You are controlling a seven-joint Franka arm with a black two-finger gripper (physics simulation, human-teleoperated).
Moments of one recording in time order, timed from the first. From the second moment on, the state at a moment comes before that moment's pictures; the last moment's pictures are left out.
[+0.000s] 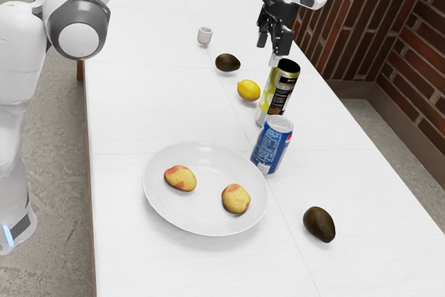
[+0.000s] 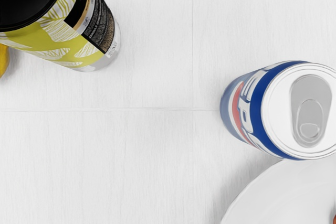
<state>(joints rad) -0.02 0.26 0.09 -1.06 -0.03 1.32 0.07</state>
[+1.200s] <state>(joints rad) -0.04 0.02 -0.02 -1.32 -0.03 1.32 0.11</state>
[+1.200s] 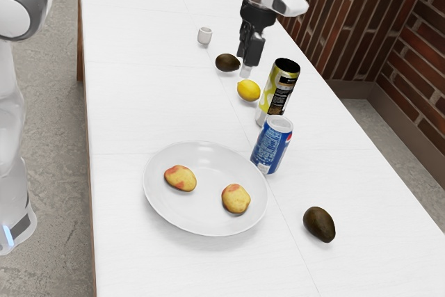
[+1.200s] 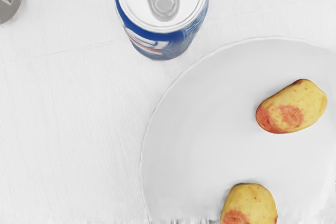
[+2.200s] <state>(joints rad) -0.09 -0.37 -0.15 -2.22 -0.08 1.83 0.53</state>
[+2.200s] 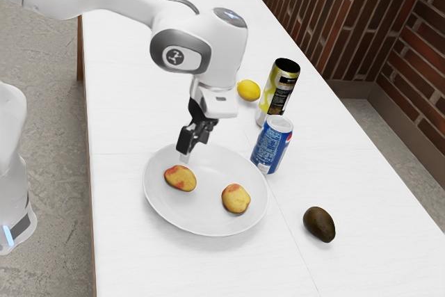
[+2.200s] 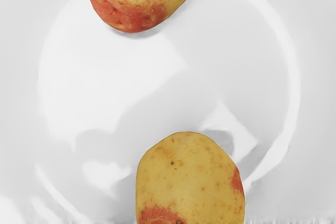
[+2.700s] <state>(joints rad) -0.09 -0.39 -0.17 -2.37 -0.10 1.95 0.60</state>
